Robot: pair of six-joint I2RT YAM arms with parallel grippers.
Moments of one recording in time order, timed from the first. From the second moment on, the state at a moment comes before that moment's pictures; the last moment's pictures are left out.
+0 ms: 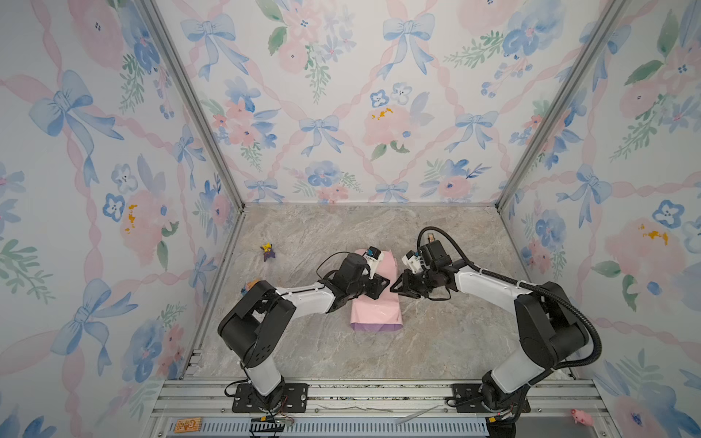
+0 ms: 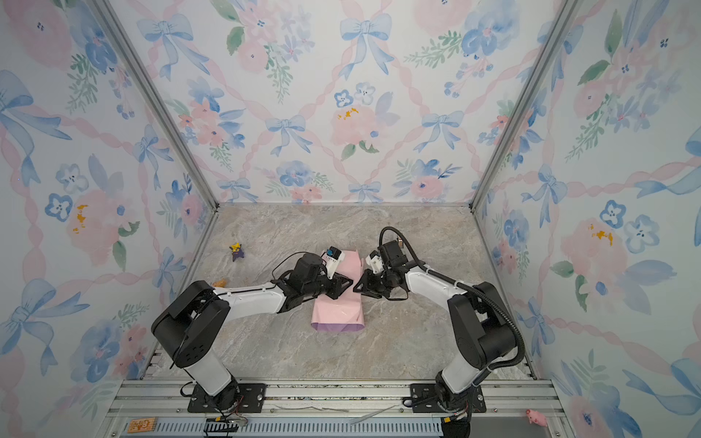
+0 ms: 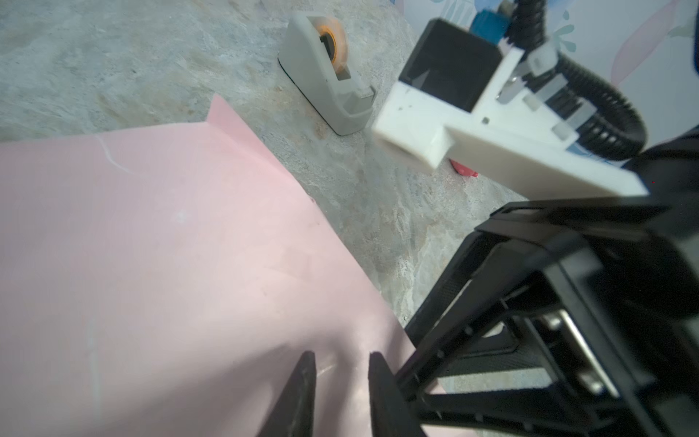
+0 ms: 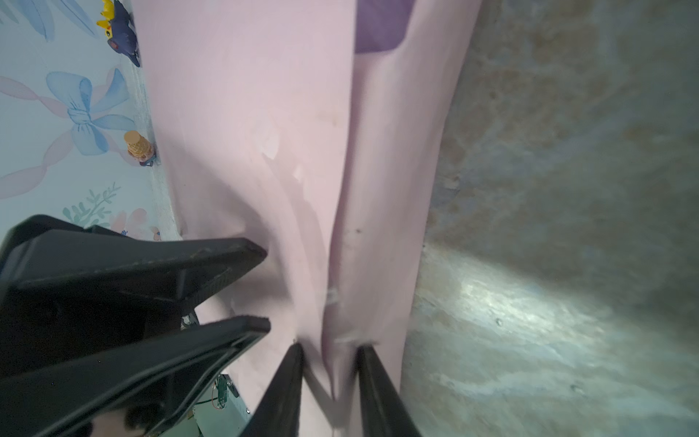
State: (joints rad) left arm -0.70 1.70 0.85 0.28 0.28 -0.31; right arm 0.46 1.64 0.97 -0.39 -0.58 0.62
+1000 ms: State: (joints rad) left arm -0.70 1.70 0.78 0.39 0.33 -0.32; right arm 0.46 1.62 0.97 -0.41 -0.58 0.64
